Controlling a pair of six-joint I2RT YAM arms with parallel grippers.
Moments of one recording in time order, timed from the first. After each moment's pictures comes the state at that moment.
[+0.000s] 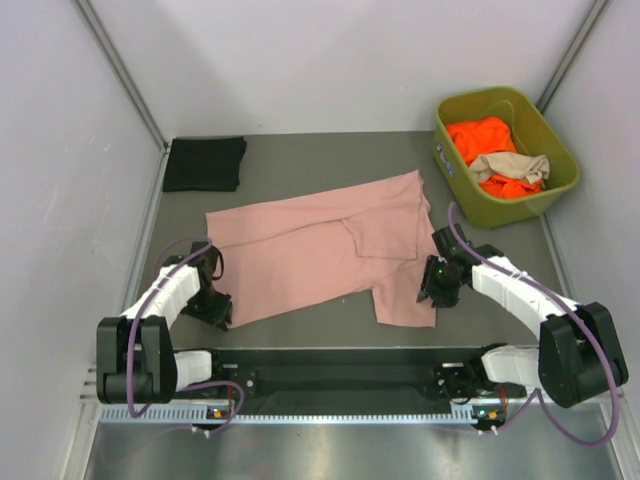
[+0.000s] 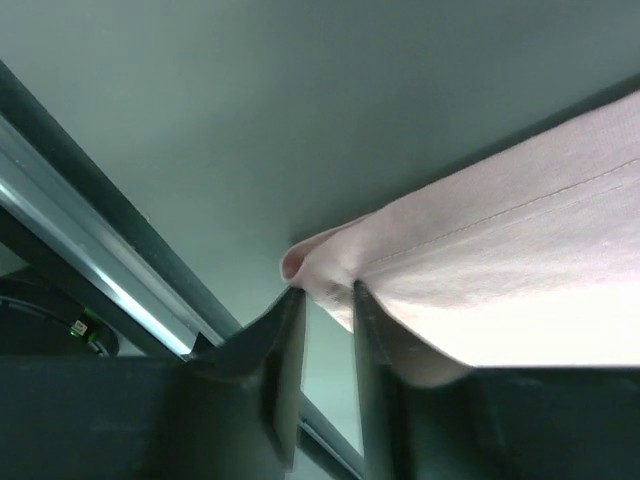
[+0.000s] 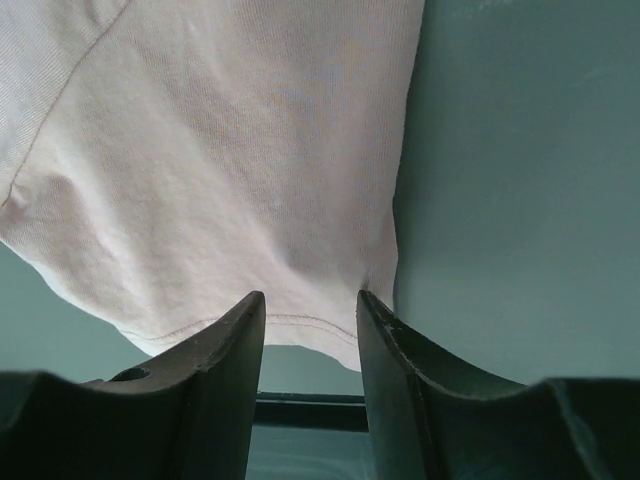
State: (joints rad) left arm 0.01 1.24 0.61 -0.97 -0.13 -1.20; right arm 0.34 1.24 0.67 -0.70 -0.05 0.65
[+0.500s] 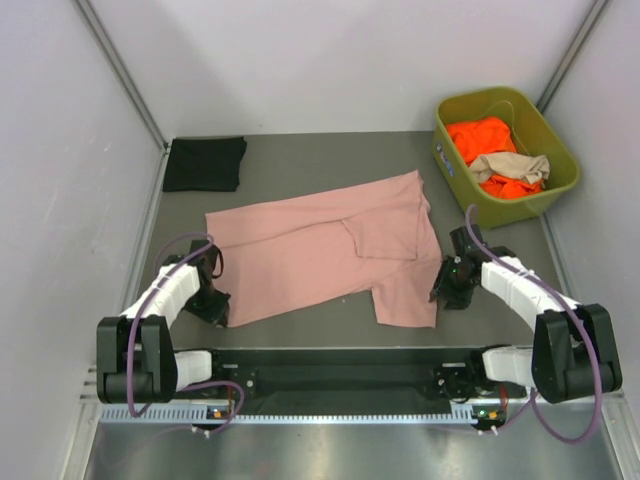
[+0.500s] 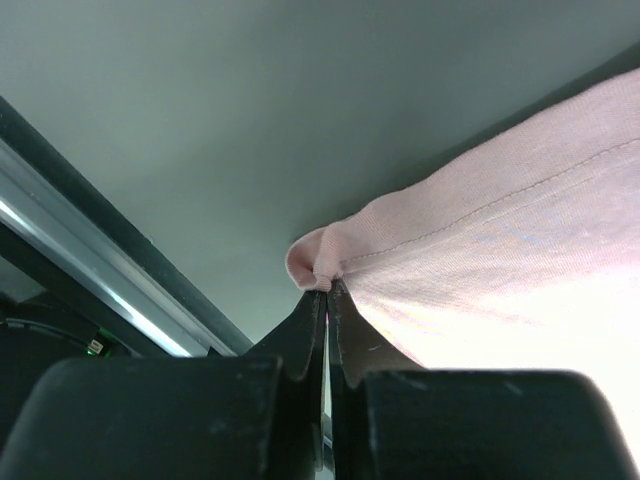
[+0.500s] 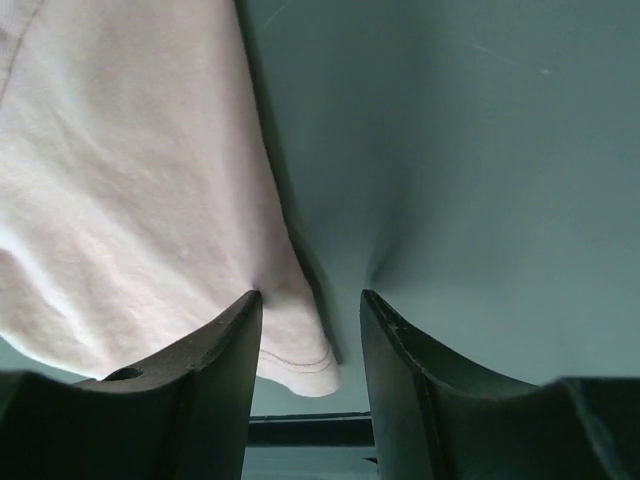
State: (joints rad) left arm 0.02 1.25 0.62 -0.95 -0.15 -1.13; right arm 0.18 1.25 0.63 -0.69 -0.05 0.63
